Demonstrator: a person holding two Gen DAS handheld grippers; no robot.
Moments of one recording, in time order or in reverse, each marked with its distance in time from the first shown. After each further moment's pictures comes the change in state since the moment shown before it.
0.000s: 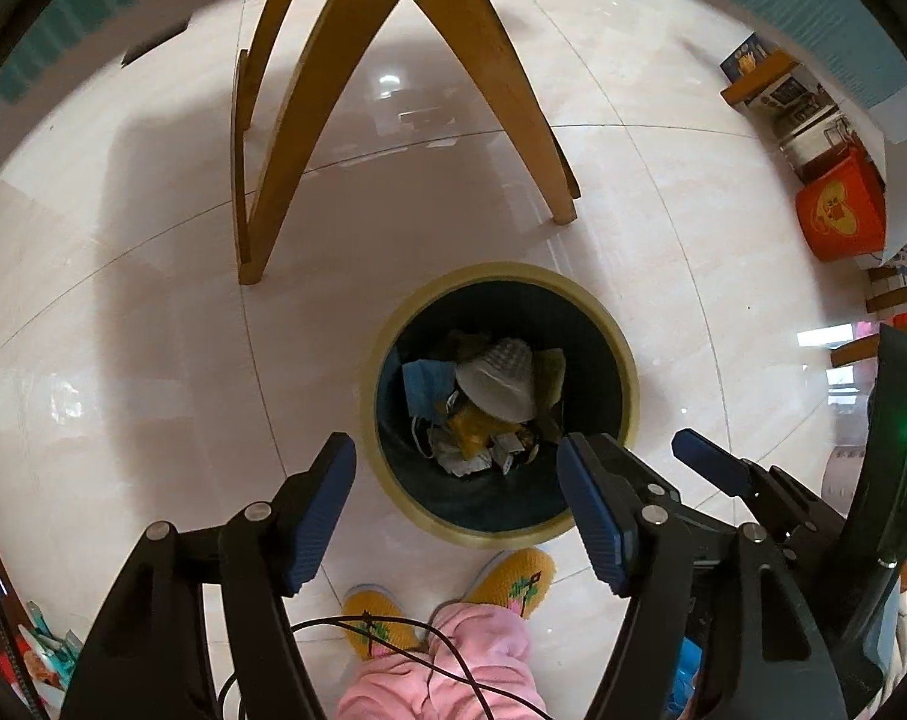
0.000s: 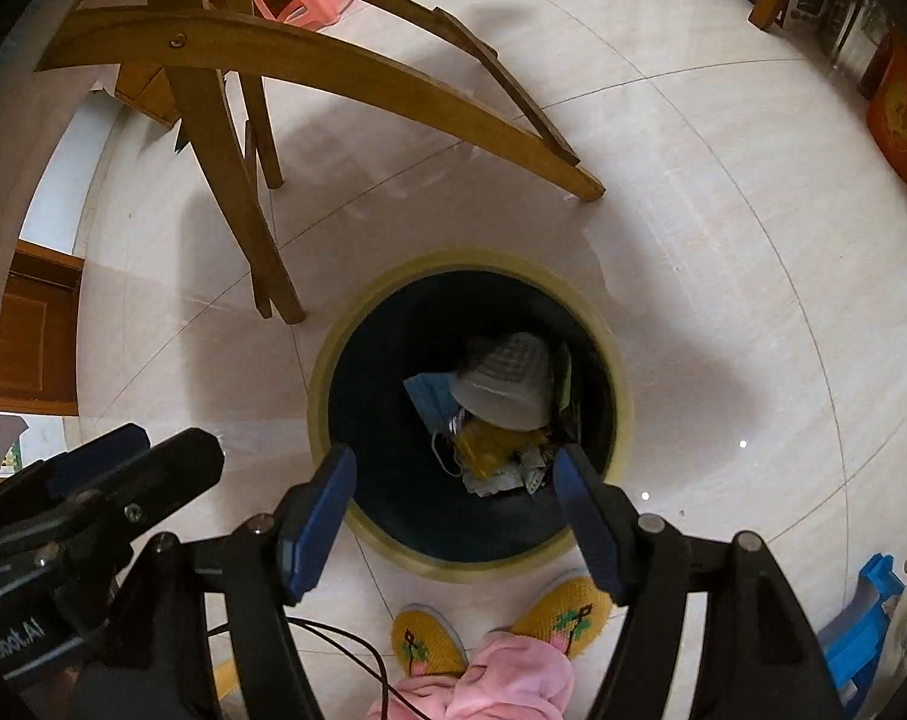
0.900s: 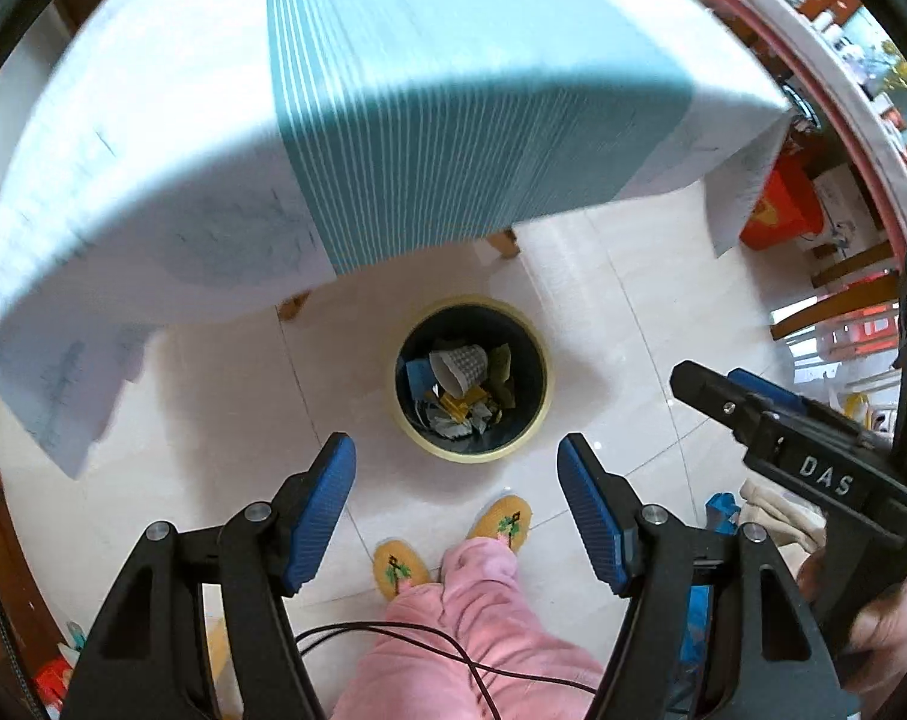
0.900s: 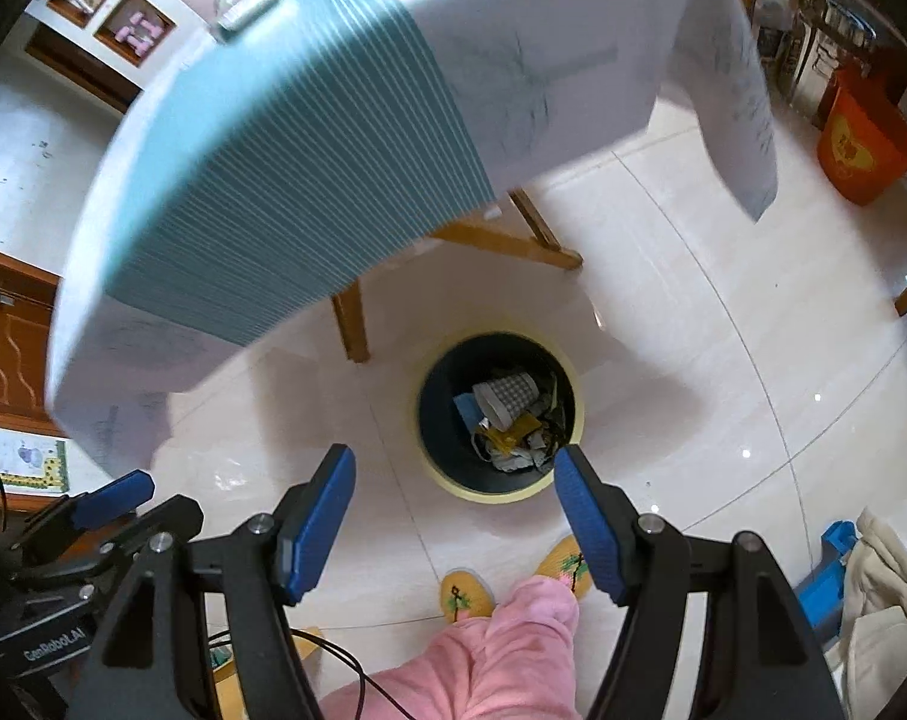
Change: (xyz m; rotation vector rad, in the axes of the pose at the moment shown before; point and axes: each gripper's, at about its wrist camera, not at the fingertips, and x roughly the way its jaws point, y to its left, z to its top) left arm -0.244 -0.009 -0.030 0.102 -0.074 -0.021; right arm -0.239 0.033 -0.010 0.028 -0.097 0.035
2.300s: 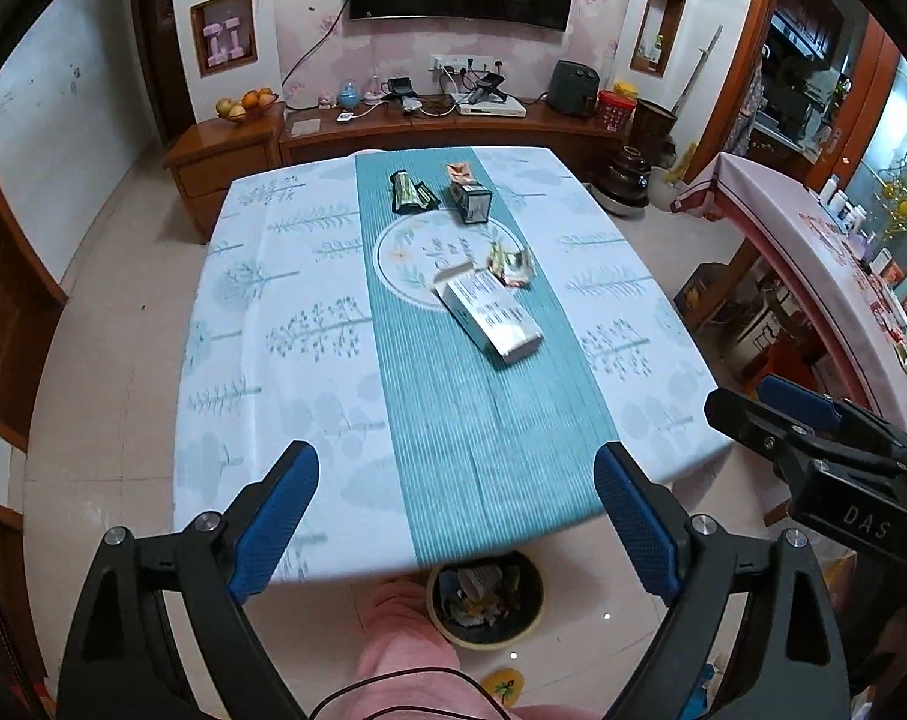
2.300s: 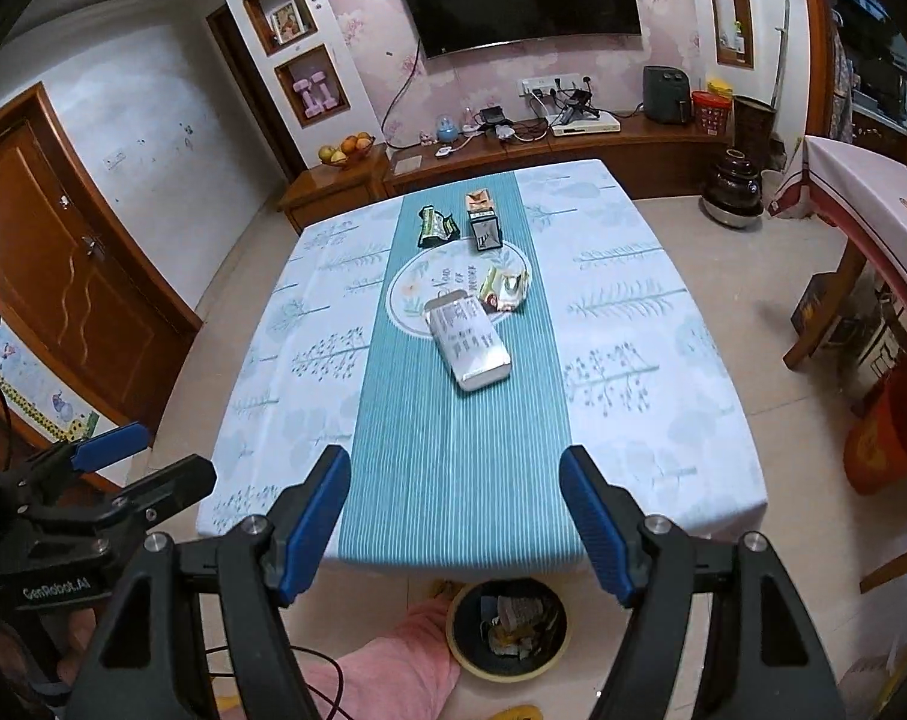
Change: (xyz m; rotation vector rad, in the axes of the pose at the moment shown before) left arm -0.208 0.027 0.154 -0.100 -0.409 0.073; right arm -0.191 0.137 0.173 -0.370 -0.328 0.087
